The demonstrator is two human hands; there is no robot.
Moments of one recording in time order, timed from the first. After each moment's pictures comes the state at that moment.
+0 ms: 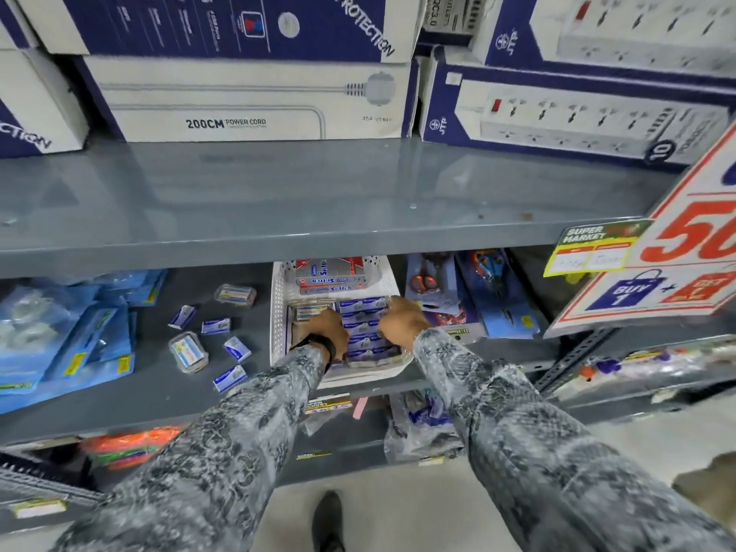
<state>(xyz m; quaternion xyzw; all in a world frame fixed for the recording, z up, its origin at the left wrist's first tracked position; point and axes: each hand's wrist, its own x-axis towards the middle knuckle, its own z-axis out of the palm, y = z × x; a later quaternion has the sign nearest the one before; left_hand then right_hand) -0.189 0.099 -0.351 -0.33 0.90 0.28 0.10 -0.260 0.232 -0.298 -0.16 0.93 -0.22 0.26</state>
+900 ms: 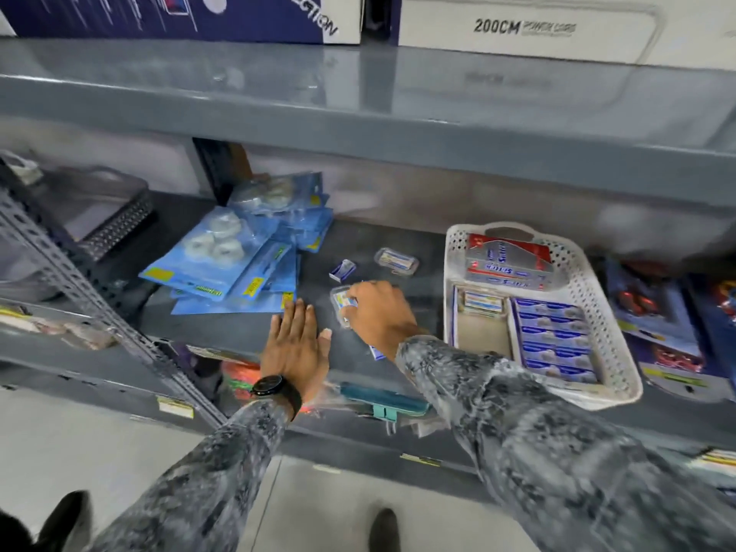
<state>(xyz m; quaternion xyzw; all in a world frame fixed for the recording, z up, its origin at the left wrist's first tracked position) 0.057 -0.091 -0.473 -0.41 0.90 0.06 -0.08 -0.086 -0.012 -0.370 -0.49 0.84 -0.17 0.11</state>
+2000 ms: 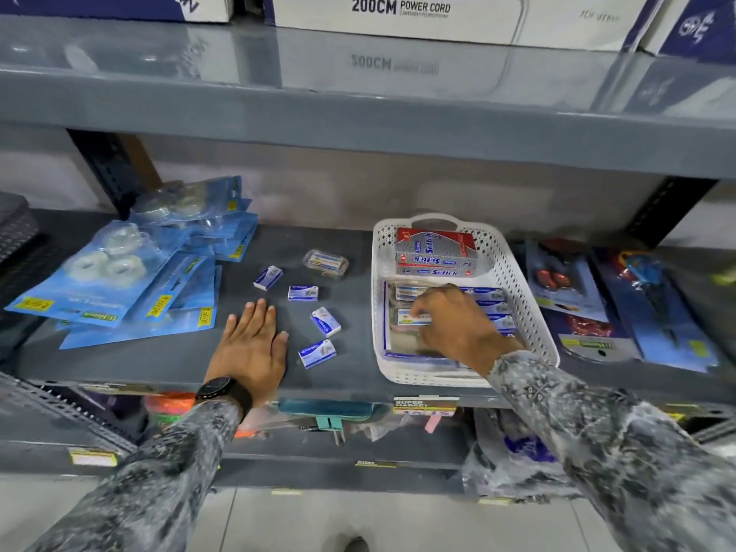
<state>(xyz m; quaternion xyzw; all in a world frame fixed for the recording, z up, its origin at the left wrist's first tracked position) 0.014 -0.082 -0.460 -0.35 0.93 0.07 -0.05 -0.207 0.144 -0.362 -0.40 0.90 -0.09 0.11</state>
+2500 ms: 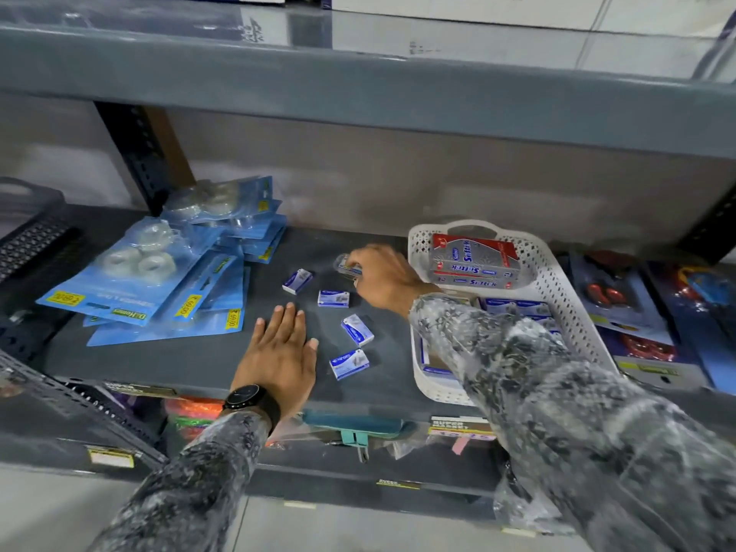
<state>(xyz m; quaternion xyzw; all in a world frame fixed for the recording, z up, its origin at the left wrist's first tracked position) 0.013 -0.079 -0.458 -0.34 0.94 0.07 -0.06 -0.181 -0.017 -0.357 -0.49 0.85 -0.16 0.08</state>
